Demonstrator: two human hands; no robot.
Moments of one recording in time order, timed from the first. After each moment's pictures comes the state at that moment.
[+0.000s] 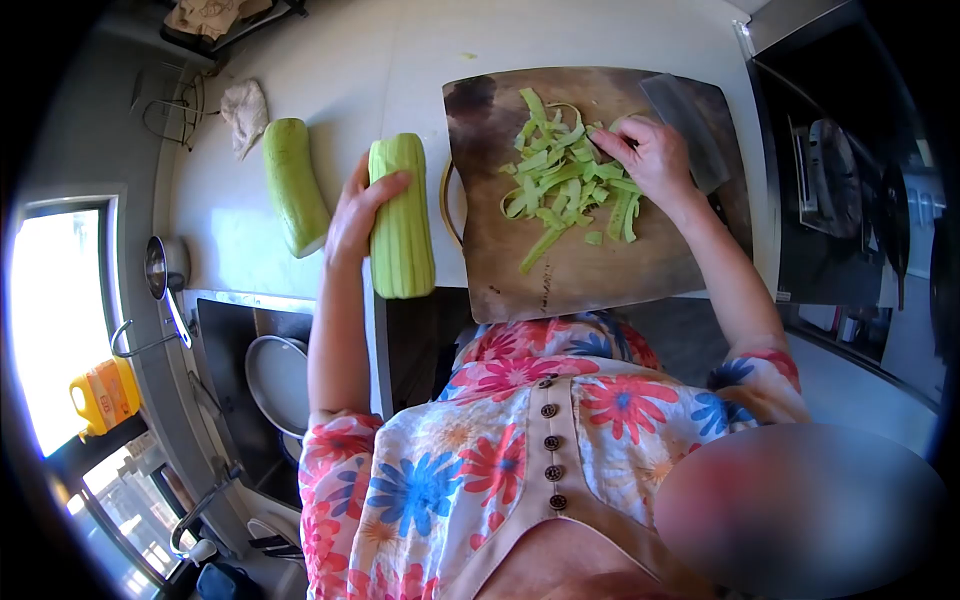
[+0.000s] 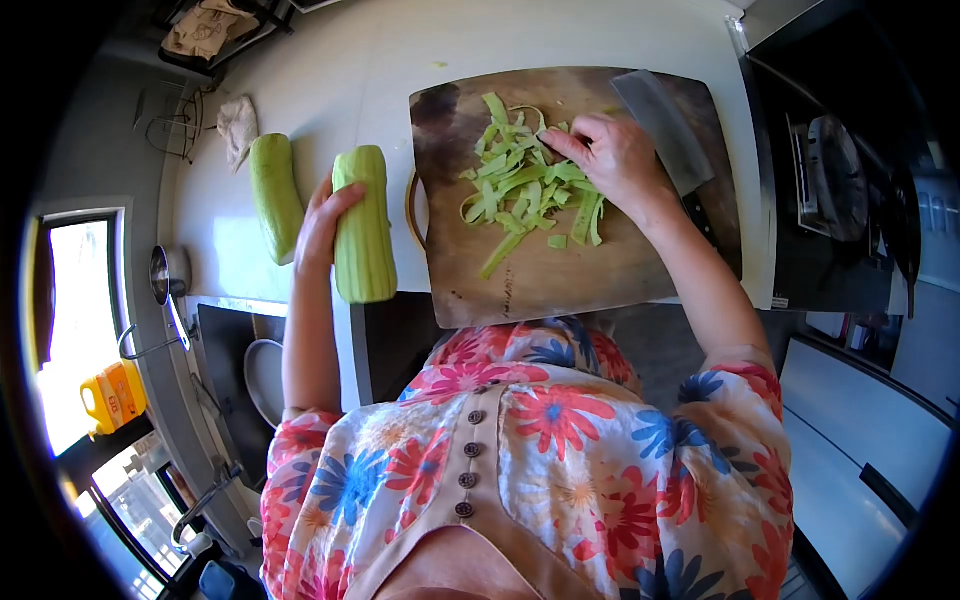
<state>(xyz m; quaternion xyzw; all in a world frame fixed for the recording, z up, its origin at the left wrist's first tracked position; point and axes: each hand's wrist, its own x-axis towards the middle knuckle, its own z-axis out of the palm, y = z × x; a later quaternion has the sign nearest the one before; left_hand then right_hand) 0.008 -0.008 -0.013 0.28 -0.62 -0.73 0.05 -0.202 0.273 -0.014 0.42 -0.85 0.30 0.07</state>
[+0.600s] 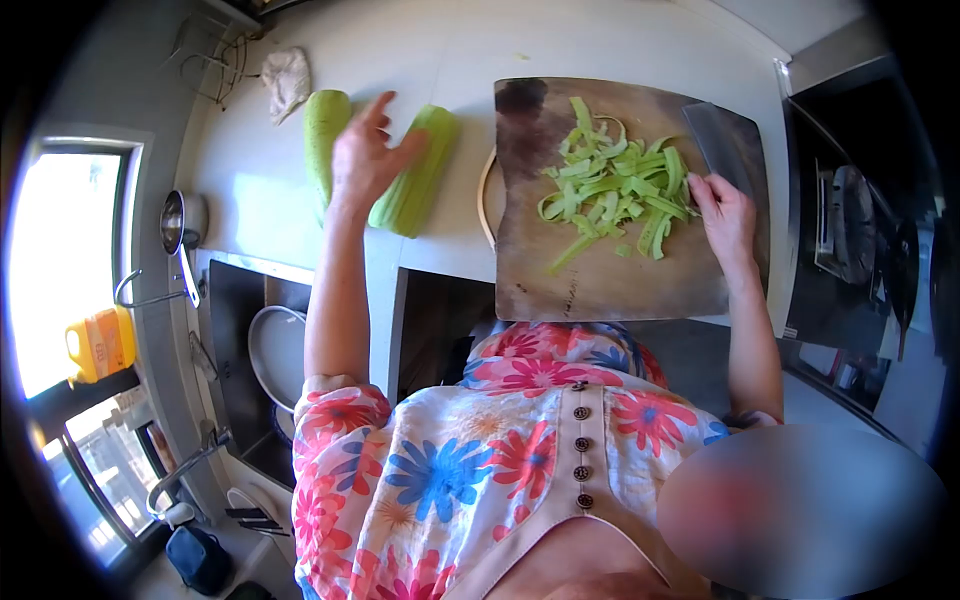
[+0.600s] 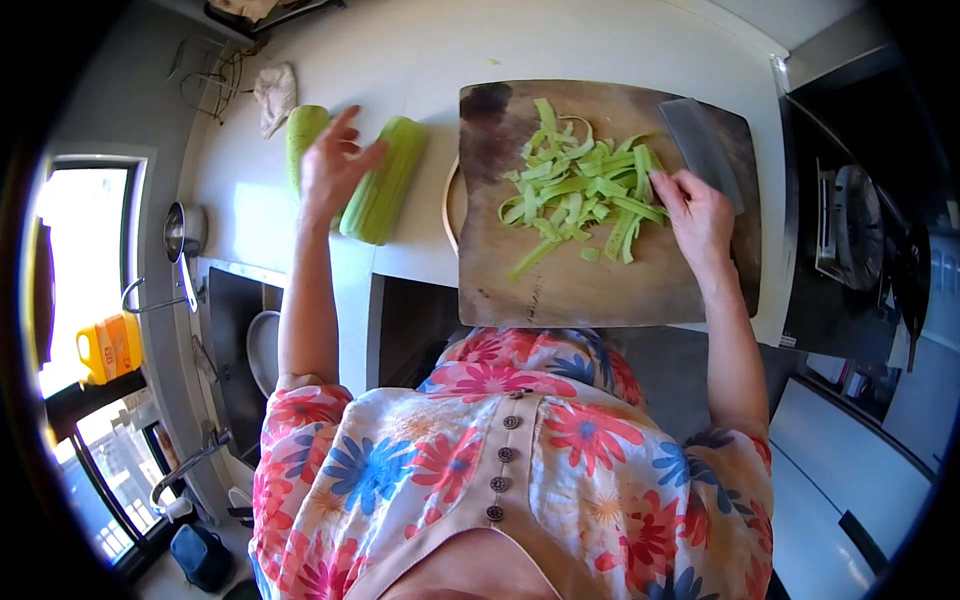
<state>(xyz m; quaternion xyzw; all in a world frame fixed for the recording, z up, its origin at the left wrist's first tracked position) -0.003 -0.061 -0.008 0.33 -0.91 -0.23 0.08 -0.183 0.323 0.001 0.27 -0.90 0.34 -0.02</state>
